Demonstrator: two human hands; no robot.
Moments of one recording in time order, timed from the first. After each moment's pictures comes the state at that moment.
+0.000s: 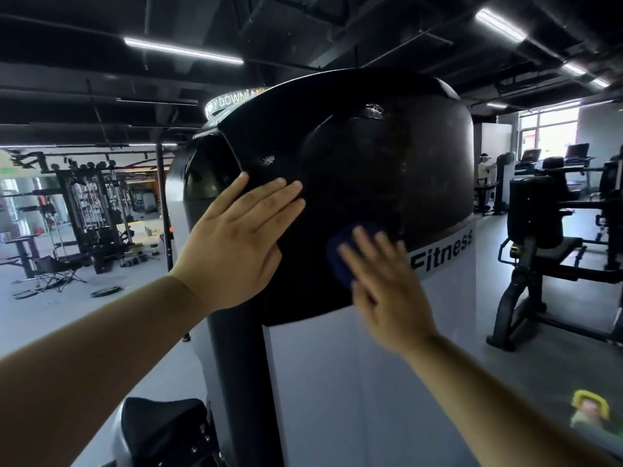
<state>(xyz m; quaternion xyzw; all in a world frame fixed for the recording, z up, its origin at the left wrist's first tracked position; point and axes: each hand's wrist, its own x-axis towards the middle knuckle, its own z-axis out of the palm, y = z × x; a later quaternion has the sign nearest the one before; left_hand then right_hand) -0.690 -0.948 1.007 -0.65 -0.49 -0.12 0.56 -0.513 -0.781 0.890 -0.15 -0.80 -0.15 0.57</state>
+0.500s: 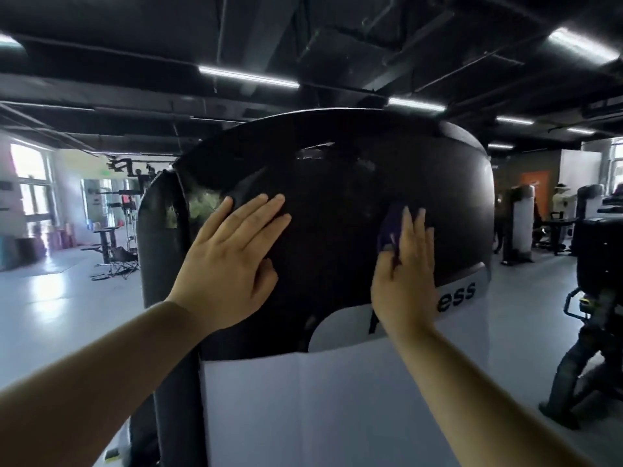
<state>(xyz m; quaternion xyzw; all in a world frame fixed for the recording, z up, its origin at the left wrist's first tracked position) -0.628 -0.902 1.010 -0.55 -0.61 -0.14 0.55 -0.478 -0.720 0.967 -0.25 -0.71 0.18 0.63</state>
